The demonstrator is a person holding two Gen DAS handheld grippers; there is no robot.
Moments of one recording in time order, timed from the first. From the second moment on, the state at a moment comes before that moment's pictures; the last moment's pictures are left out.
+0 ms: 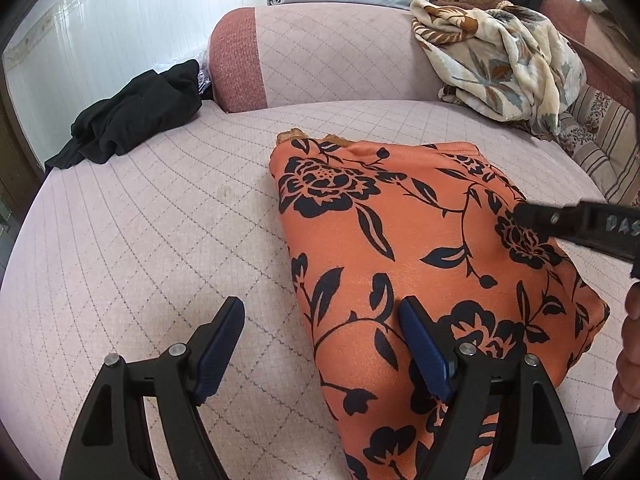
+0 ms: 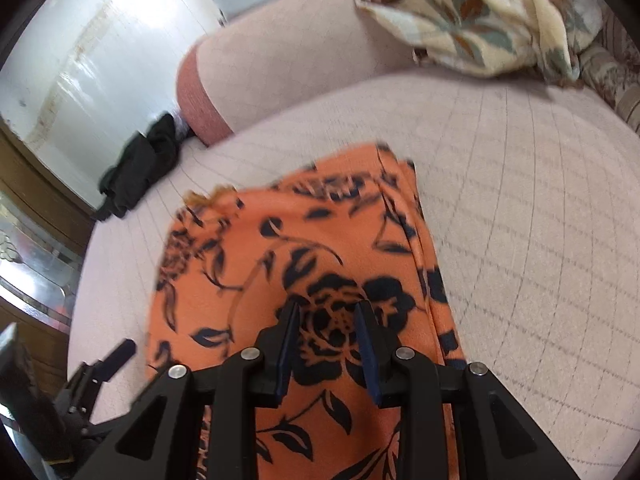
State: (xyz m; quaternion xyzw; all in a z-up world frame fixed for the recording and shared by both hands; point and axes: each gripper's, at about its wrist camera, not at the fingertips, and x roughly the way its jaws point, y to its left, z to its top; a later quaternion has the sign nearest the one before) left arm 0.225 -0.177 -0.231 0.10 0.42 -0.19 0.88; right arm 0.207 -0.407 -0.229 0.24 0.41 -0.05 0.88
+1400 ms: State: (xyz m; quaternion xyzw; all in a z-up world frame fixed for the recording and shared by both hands) left arm 0.240 -0.147 -0.218 0.08 0.41 -0.17 0.89; right arm 0.188 -0.457 -0.231 0.31 0.36 -0.06 0.88
